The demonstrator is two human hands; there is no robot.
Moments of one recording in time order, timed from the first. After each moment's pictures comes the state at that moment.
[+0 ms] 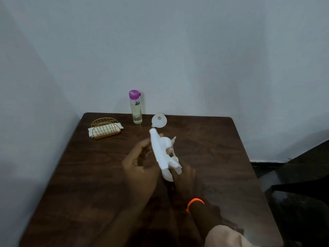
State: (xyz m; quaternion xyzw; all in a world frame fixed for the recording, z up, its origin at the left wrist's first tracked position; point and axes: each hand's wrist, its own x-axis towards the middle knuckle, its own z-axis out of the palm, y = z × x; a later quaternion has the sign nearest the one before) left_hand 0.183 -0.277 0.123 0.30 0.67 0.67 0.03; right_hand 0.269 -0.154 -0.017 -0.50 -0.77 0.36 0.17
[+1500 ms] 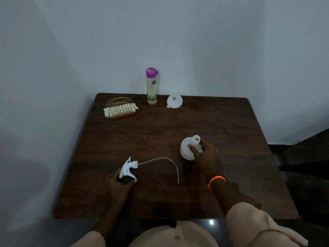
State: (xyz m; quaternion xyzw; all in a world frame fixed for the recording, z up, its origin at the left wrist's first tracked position) left_hand 0.068 -0.450 -0.132 0.12 0.88 0.41 0.21; right_hand 0.263 -0.164 -0.019 -0.52 -0.74 0.38 0.18
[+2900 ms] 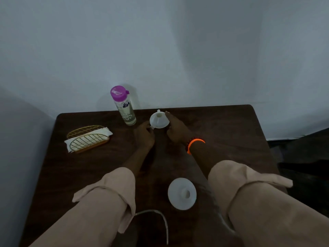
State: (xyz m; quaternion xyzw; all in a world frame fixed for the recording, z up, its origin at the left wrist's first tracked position) left_hand -0.026 -0.061 -0.073 0.26 0.87 0.37 0.18; right_hand 0.085 0.044 -0.031 -0.34 -0.84 0.42 0.01
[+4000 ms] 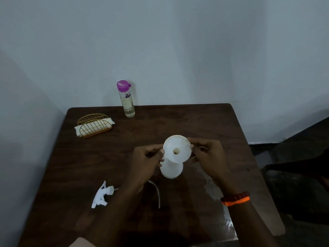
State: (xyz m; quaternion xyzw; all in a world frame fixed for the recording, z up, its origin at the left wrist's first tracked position) left_hand 0.125 -0.229 0.067 0.24 0.73 0.53 0.36; right_hand 0.288 -0.097 0.083 -0.41 -0.70 0.53 0.25
